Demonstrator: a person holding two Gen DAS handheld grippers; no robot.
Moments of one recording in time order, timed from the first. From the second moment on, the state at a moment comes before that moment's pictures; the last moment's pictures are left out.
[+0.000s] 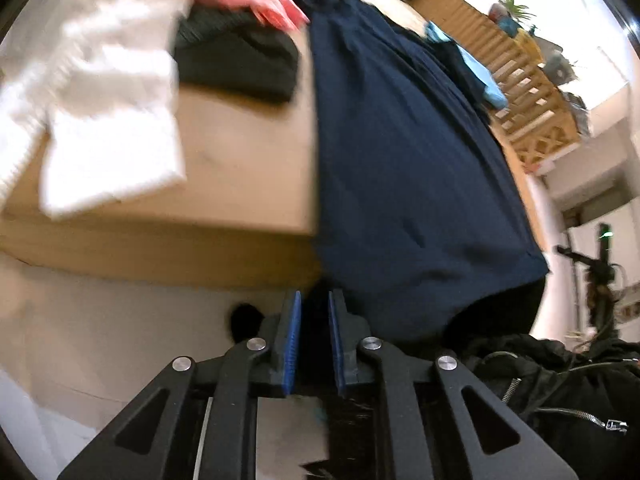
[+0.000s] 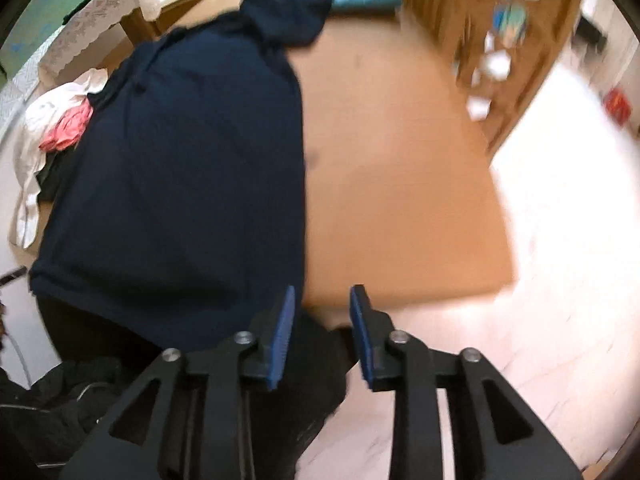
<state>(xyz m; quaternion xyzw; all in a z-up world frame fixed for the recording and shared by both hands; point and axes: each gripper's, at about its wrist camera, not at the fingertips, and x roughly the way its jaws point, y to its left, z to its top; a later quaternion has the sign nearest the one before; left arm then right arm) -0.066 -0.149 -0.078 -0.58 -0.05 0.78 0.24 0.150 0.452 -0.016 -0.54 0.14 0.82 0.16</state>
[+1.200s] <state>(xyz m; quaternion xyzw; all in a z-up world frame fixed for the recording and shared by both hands) -0.500 0.041 -0.094 -0.49 0.17 0.85 0.11 -0.202 0.626 -0.065 -0.47 0.07 0.83 0.28</state>
